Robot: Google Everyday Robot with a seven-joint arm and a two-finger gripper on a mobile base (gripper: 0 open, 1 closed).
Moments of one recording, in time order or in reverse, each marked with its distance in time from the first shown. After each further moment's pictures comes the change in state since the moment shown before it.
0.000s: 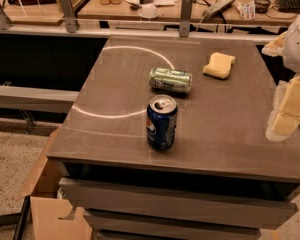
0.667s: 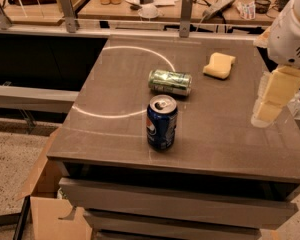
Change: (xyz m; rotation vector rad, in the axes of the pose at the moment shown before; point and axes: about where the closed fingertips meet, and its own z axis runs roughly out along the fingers) arm -0.010 -0.029 0.012 0.053 0.017 0.006
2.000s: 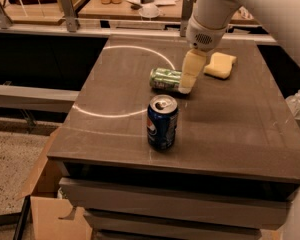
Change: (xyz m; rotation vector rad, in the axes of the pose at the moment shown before) arm -0.115 -0.102 0.128 -0.079 -0.005 0.040
